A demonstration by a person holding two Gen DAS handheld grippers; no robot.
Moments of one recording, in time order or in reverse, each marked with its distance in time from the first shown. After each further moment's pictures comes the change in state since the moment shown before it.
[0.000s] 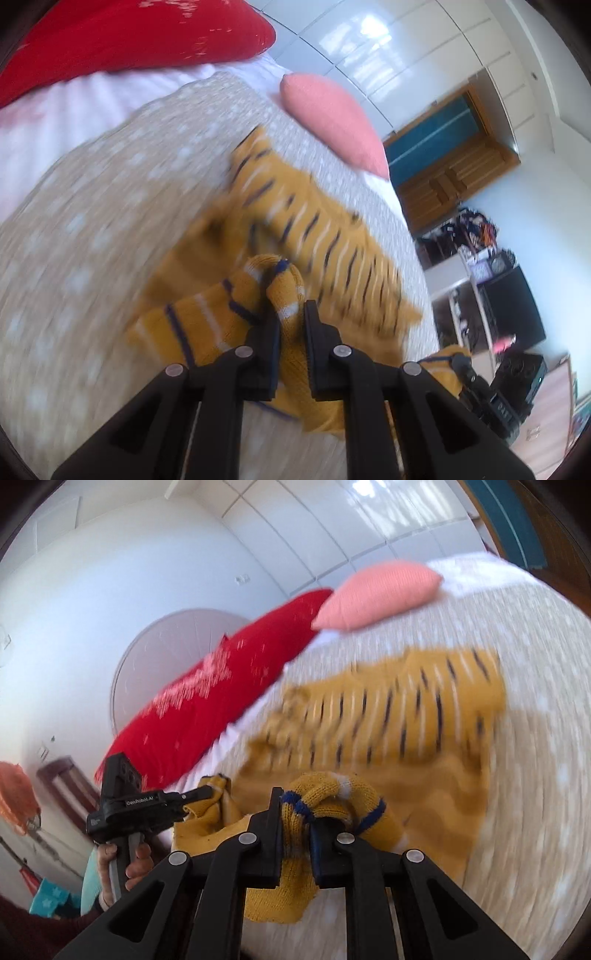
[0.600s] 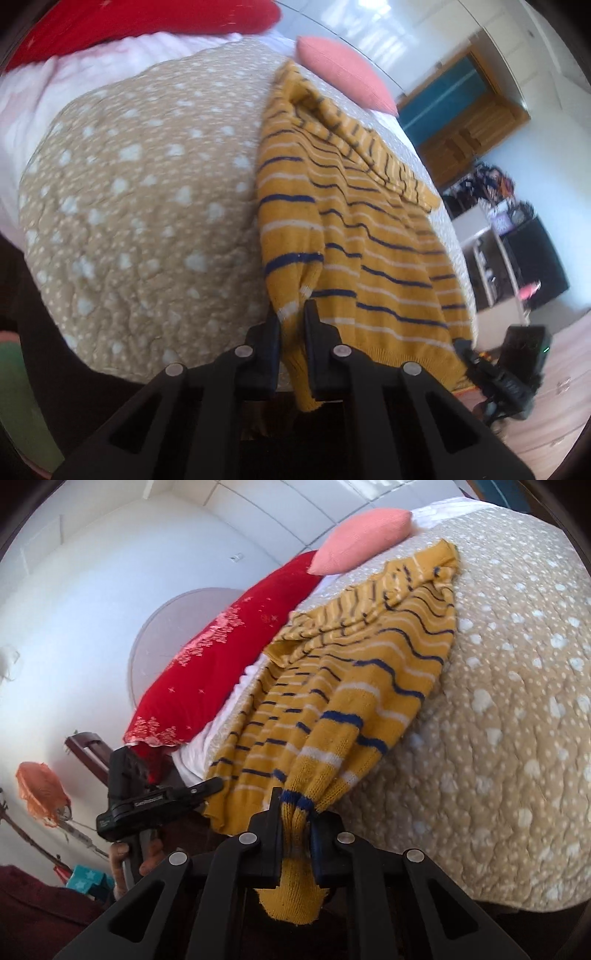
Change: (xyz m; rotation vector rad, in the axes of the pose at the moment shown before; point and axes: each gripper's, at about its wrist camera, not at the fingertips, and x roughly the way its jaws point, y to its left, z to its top) left arm -0.102 0.044 -0.178 0.062 0.087 0.101; right arm -0.074 0.011 -0.179 0.146 0.137 0.057
